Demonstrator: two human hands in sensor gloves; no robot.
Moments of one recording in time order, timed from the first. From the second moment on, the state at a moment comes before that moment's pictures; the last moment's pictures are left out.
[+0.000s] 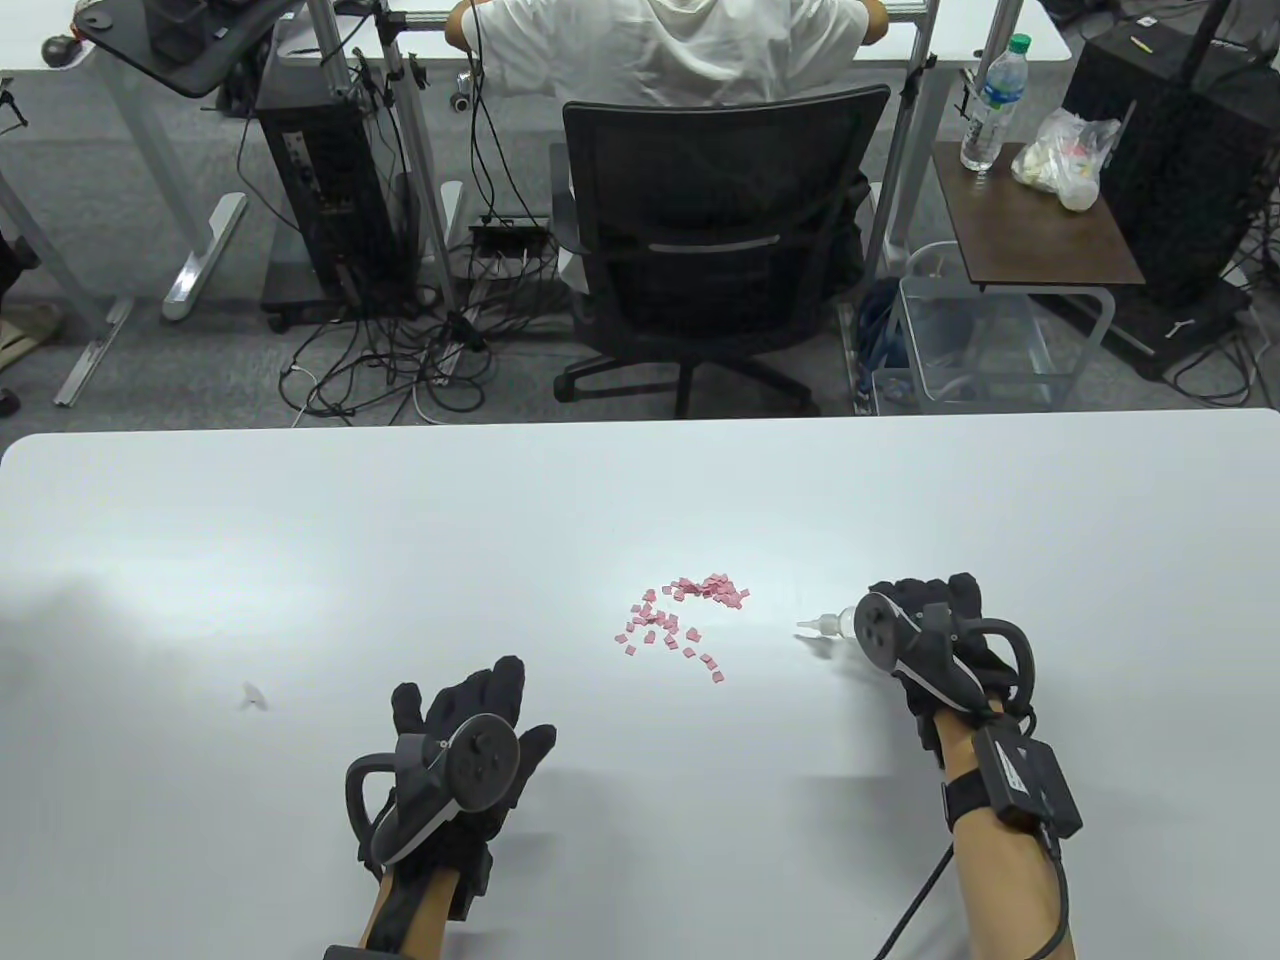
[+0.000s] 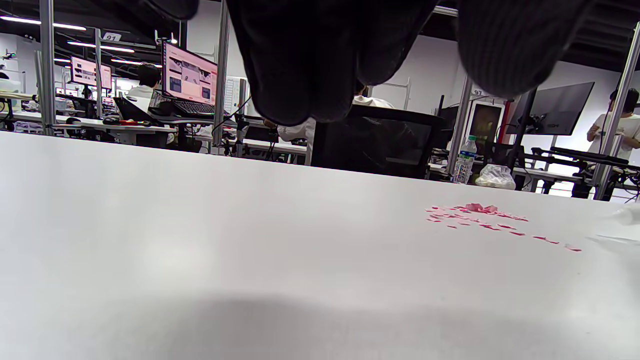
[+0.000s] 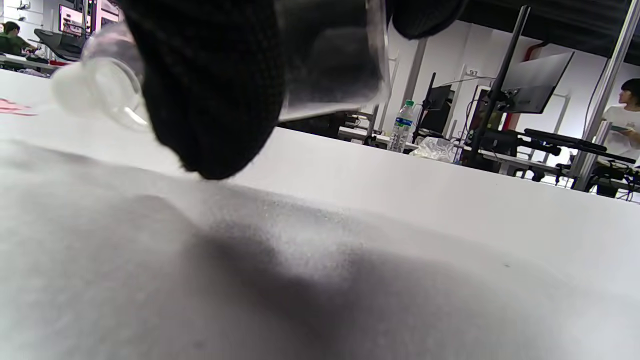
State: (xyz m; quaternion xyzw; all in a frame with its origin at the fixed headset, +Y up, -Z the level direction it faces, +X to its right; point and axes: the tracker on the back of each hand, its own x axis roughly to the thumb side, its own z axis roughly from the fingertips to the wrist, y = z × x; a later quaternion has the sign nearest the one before) left_hand -0.191 -0.717 -0.284 0.02 -0.05 0.06 1.00; right_hand 0.227 -0.745 -0.399 0.03 0.09 -0.99 0.08
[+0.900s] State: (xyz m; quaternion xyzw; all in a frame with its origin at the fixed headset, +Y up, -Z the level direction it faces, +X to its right) left_hand -0.191 -0.718 -0.286 0.01 -0.05 0.06 1.00; right_hand 0.220 -0.748 -0.408 0.05 0.09 -0.99 0.10
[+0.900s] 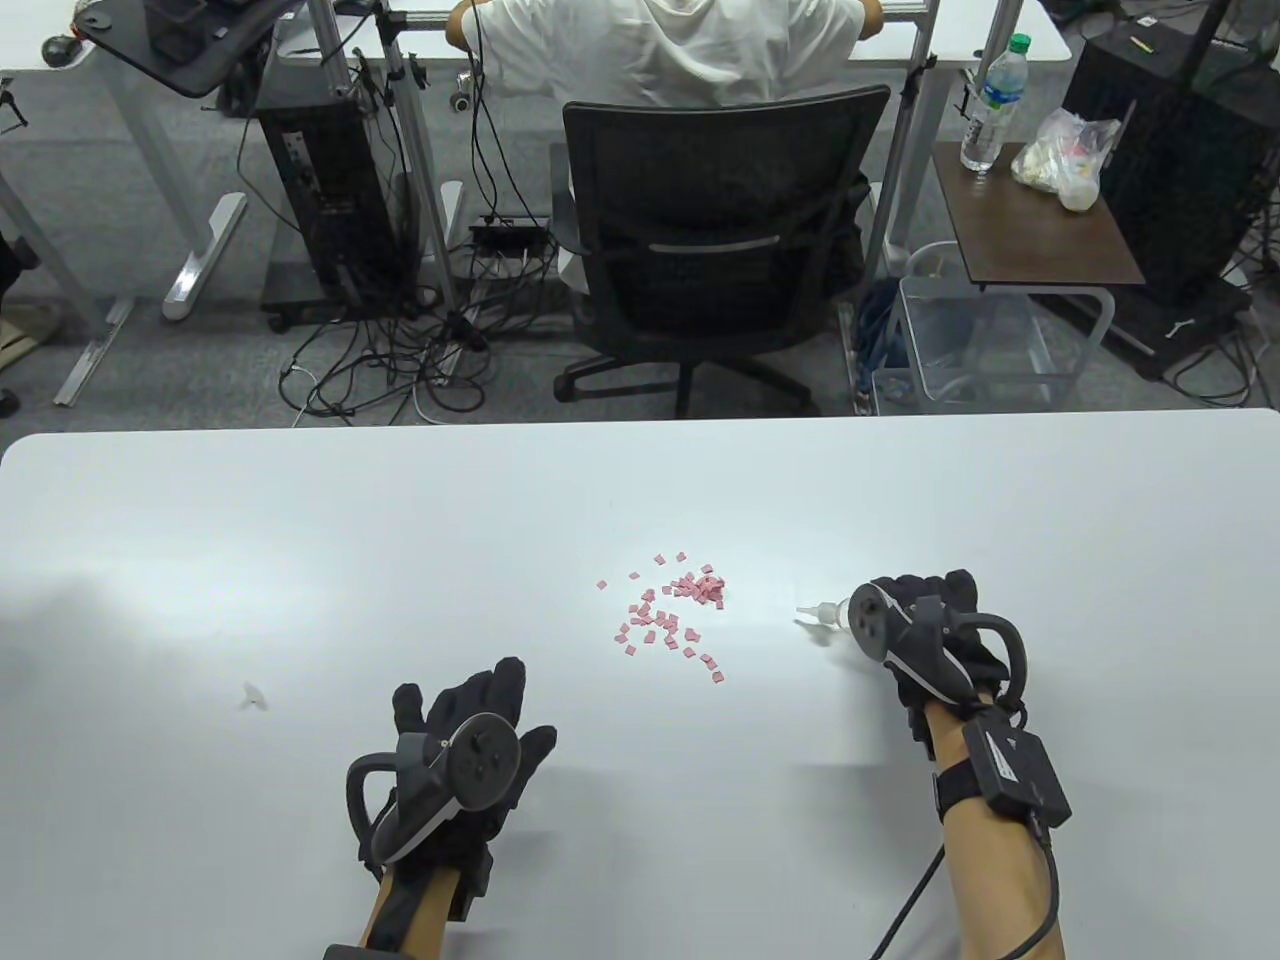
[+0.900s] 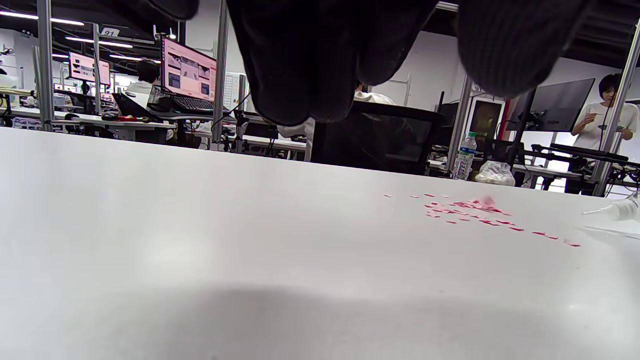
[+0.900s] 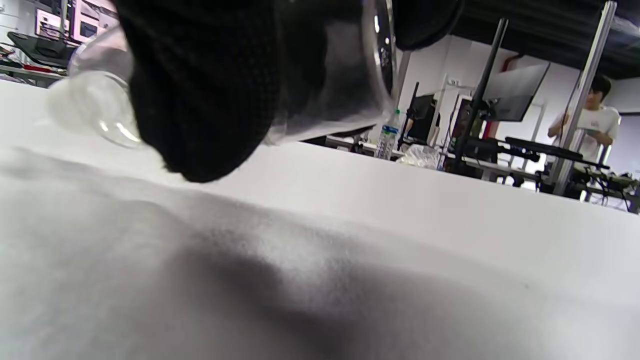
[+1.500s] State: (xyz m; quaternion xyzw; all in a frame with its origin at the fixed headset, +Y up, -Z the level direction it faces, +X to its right) left_hand -0.189 -0.719 -0.286 0.01 -0.06 0.06 1.00; right_hand 0.221 -0.746 -0.405 0.04 0.10 -0.99 0.08
